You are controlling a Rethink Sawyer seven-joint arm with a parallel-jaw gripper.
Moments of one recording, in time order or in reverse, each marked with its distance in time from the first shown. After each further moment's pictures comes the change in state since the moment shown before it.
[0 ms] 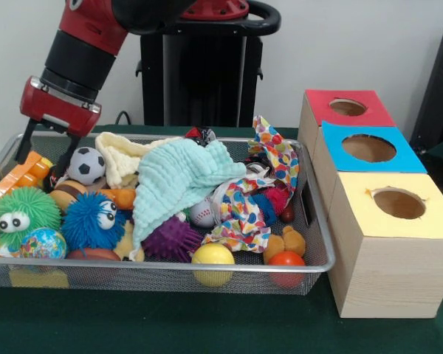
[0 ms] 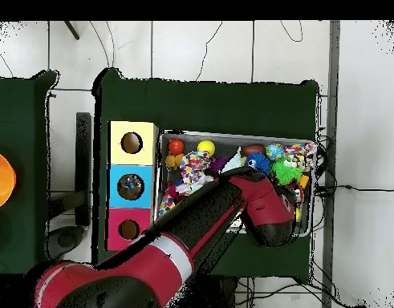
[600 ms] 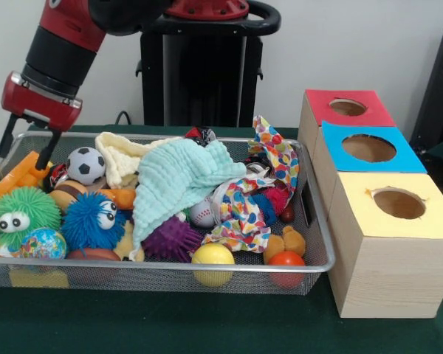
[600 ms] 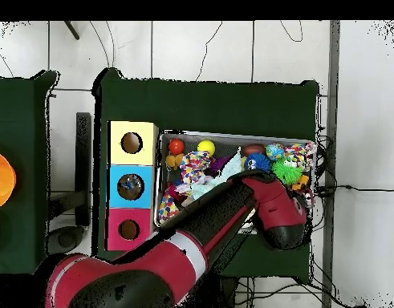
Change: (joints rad) arm -0.046 0.008 0.000 0.000 -0.064 -0.022 0.000
